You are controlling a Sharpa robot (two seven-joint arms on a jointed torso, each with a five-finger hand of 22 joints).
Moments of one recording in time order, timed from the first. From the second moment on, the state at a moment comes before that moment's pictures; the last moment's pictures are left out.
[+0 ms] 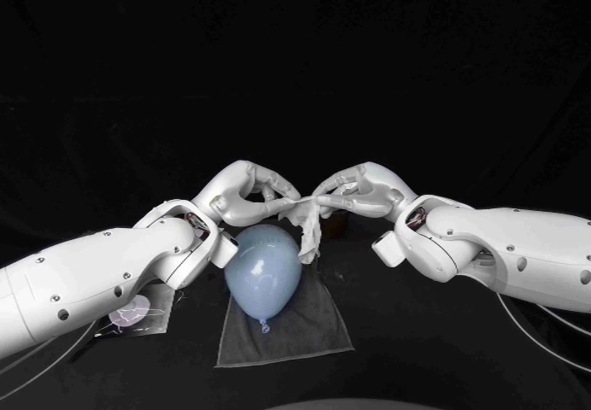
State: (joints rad) left arm 1.20 -0.75 -0.03 1.55 -0.78 -0.38 0.40; left_hand 1.58 -0.07 0.44 0.04 0.04 1.11 0.12 0.27 0.29 1.03 0.09 0.46 0.11 0.91 0.03 1.40 0.30 0.16 0.76 0.13 1.06 0.67; right arm 1.26 -0.93 -0.14 1.71 -0.50 -0.43 0.28; right_hand 1.27 -0.01 0.60 -0.08 0.04 1.02 0.14 0.34 0.41 1.34 0.08 0.12 0.10 1.12 0.07 0.28 0.50 0.17 0.94 0.22 0.14 0.10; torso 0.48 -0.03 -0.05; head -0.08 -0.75
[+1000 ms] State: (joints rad) left arm 1.19 -0.75 -0.03 1.55 -0.77 -0.37 0.41; left_hand 1.57 -0.07 0.46 0.03 0.04 1.11 0.12 0.27 0.29 1.03 0.09 0.46 0.11 0.91 0.03 1.40 0.30 0.16 0.76 0.13 1.06 0.68; right arm 1.27 -0.93 -0.14 1.69 -0.43 -0.36 0.28; right_hand 1.24 -0.01 0.59 -0.06 0.05 1.01 0.14 0.35 0.42 1.34 0.08 0.11 0.10 1.12 0.07 0.28 0.51 0.18 0.93 0.21 0.14 0.10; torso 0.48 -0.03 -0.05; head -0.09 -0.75
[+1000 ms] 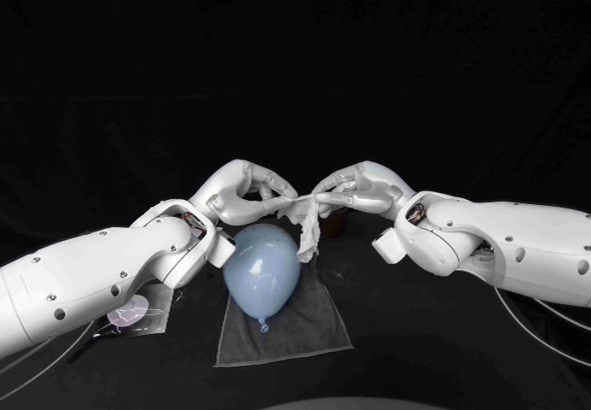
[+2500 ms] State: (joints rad) left arm 1.19 -0.76 -0.03 1.55 -0.77 -0.37 0.40; left_hand 1.56 -0.06 0.46 0.02 0.04 1.10 0.12 0.27 0.29 1.02 0.09 0.46 0.11 0.90 0.03 1.40 0.30 0.17 0.76 0.13 1.06 0.68; right arm 1.27 -0.93 -0.15 1.72 -0.64 -0.36 0.15; right_hand 1.08 -0.18 0.34 0.06 0.05 0.84 0.21 0.24 0.42 1.15 0.17 0.07 0.08 0.97 0.14 0.25 0.56 0.17 0.83 0.27 0.07 0.07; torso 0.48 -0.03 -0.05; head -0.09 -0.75
